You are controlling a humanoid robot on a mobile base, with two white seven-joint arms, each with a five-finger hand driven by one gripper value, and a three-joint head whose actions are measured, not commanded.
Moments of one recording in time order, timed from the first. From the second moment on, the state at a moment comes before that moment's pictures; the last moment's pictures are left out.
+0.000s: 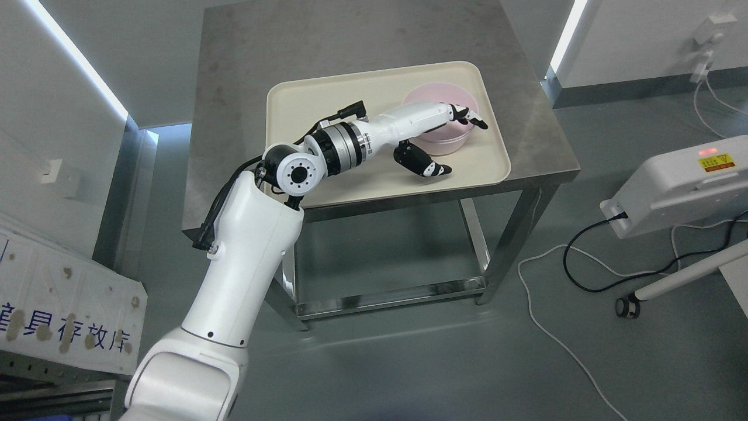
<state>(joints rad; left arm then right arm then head) -0.81 0.00 -0.35 -1.21 -0.61 -0.35 -0.70 0.08 0.00 -0.09 -0.20 -0.09 0.02 0.06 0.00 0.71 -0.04</state>
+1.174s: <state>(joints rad) -0.86 0.00 -0.37 -1.23 -0.73 -0.24 -0.70 0.08 0.00 -0.09 -0.20 -0.09 0.02 0.06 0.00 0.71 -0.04</state>
